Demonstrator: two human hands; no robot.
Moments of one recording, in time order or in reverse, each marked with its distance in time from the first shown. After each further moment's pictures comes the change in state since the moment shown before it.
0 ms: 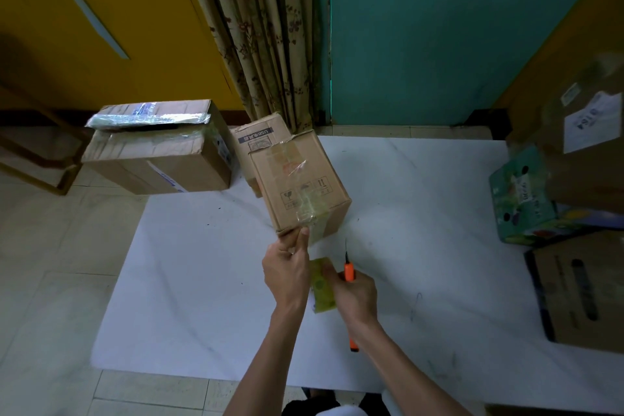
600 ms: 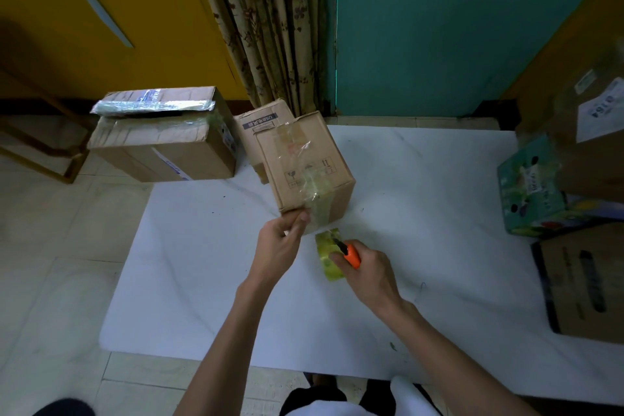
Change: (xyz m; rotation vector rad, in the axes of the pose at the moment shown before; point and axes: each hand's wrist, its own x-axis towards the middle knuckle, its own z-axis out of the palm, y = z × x) left_hand 0.034 0.008 -0.035 -0.020 -0.435 0.033; right_hand 0.019 -0.009 -0.035 -0.503 -0.101 -0.568
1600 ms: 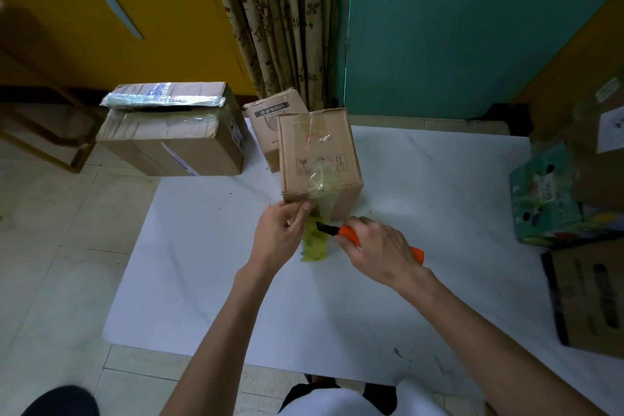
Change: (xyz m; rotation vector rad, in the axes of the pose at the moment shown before) left_hand 0.019 0.010 -0.016 0.275 0.039 0.148; right_hand 0.040 -0.035 -0.036 -0.464 -0.173 -0.300
